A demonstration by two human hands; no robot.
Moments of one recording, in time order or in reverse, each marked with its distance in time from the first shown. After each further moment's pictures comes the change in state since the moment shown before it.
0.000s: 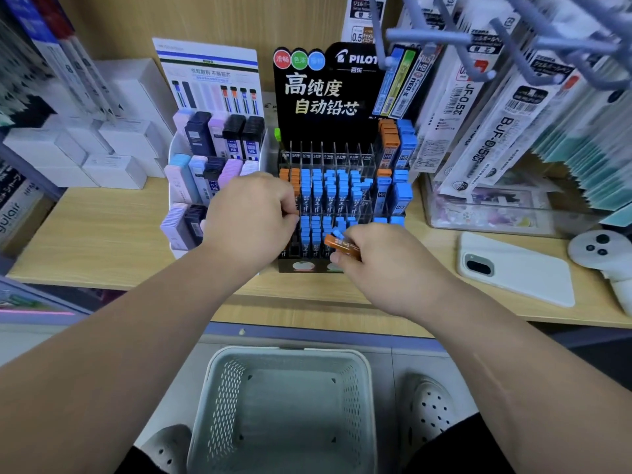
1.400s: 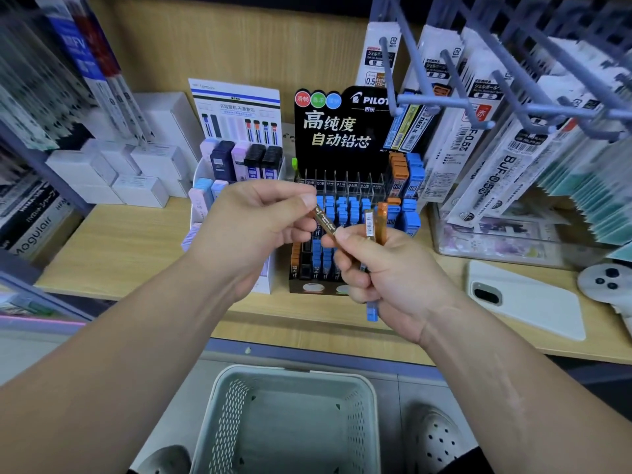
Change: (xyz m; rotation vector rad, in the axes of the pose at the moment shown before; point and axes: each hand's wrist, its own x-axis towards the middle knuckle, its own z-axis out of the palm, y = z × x) left_hand -0.005 0.026 -0.045 -1.199 -0.045 -0.512; right_hand 0.007 -0.011 0.003 1.345 -0.061 0.098
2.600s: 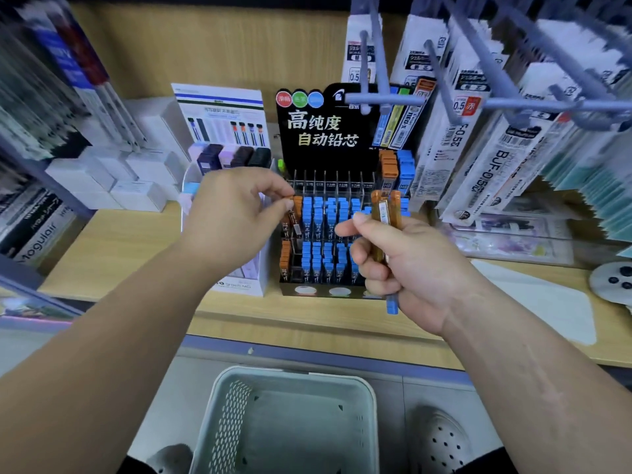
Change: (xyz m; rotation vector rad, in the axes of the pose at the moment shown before) left_hand 0.027 -0.003 -0.010 0.974 0.067 0.528; right_hand 0.001 -0.018 -0.032 -0.014 0.041 0.043
